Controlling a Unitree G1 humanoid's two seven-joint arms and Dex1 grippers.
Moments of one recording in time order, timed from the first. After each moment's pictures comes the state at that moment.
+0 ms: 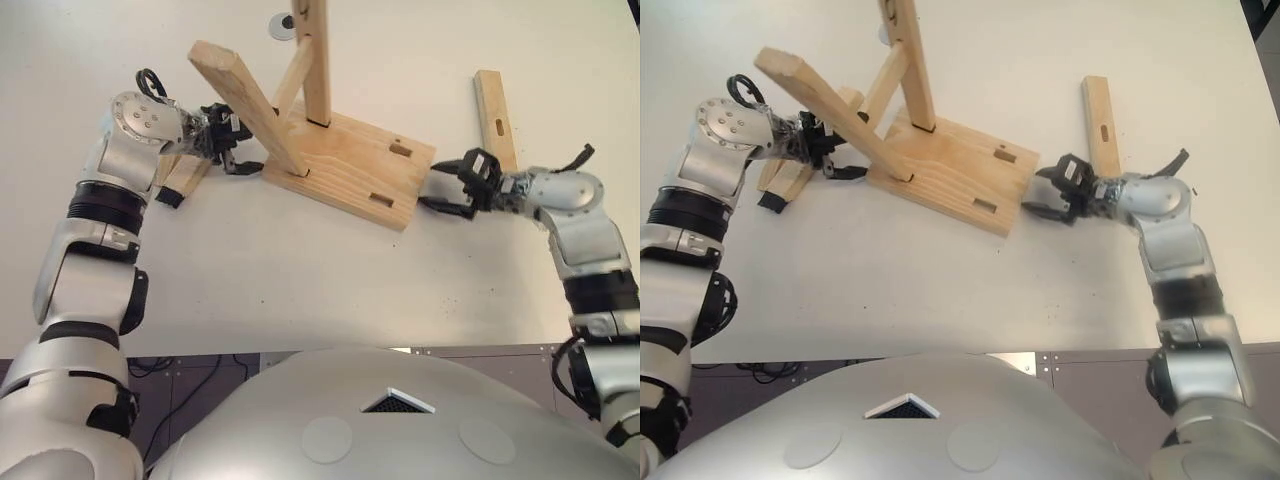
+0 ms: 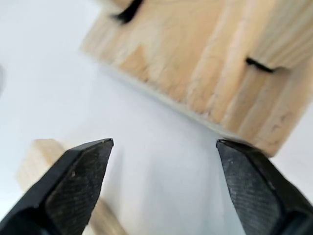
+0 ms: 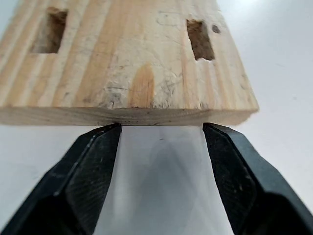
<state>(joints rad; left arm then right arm) -0.63 0.57 -0.34 0.74 0.13 -0.14 -1.00 -0.06 -0.69 0.19 -0.01 0.08 0.23 1.01</state>
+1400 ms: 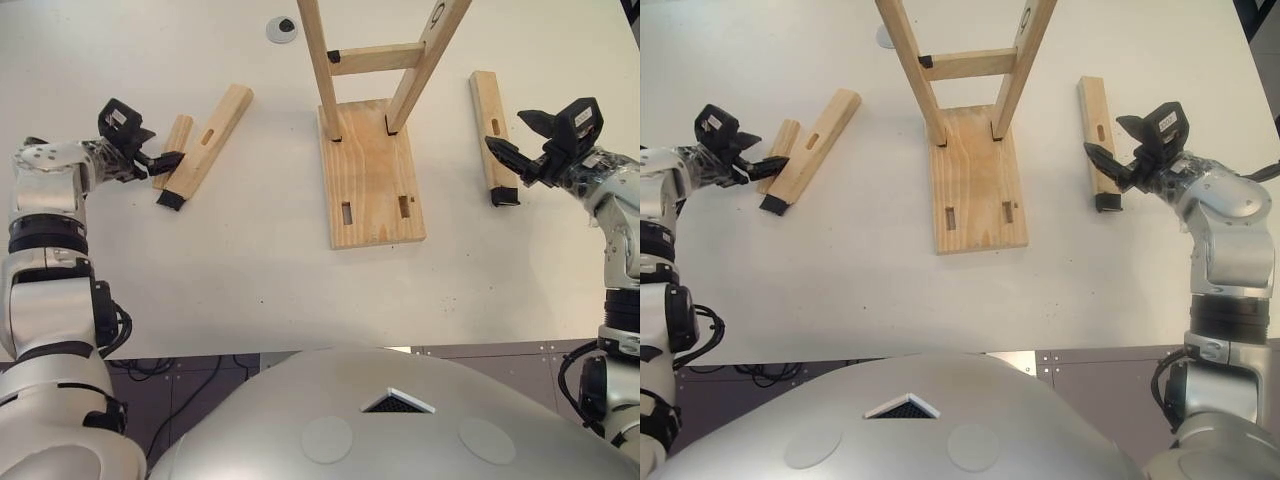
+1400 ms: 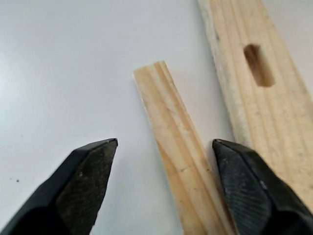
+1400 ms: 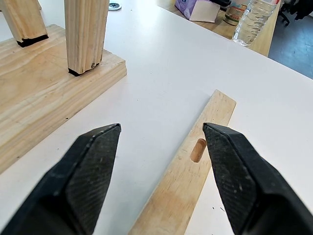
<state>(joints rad) -0.49 0.73 -0.01 0.89 -0.01 0.14 -0.91 -0.07 -0.68 -0.13 -0.01 0.24 0.34 0.75</state>
